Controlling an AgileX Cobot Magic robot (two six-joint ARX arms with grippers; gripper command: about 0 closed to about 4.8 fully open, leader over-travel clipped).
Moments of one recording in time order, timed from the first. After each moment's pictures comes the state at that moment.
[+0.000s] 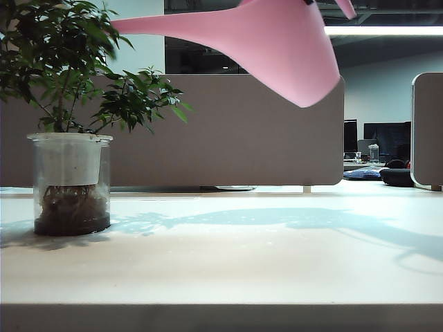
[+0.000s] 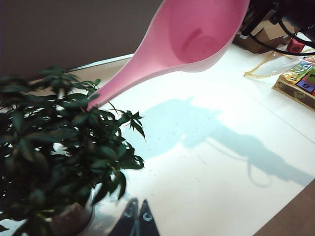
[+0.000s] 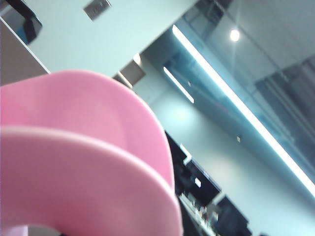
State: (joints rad) left arm -0.23 0.70 1.22 -0.83 0.38 0.05; right arm 0.31 1.47 1.14 0.73 0.02 -0.93
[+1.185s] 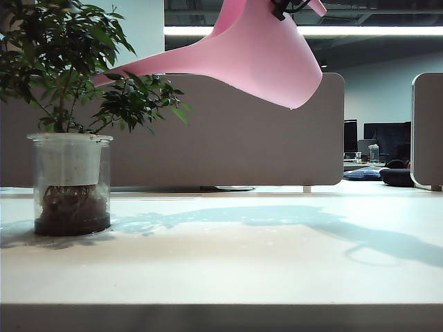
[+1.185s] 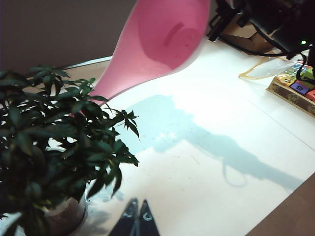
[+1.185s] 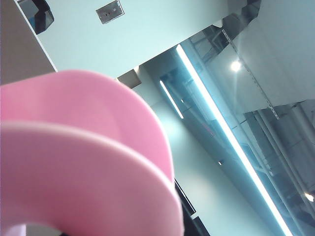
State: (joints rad) left arm -0.25 0.70 1.22 -0.83 0.38 0.02; right arm 0.40 1.61 1.27 0.74 0.05 -1.15
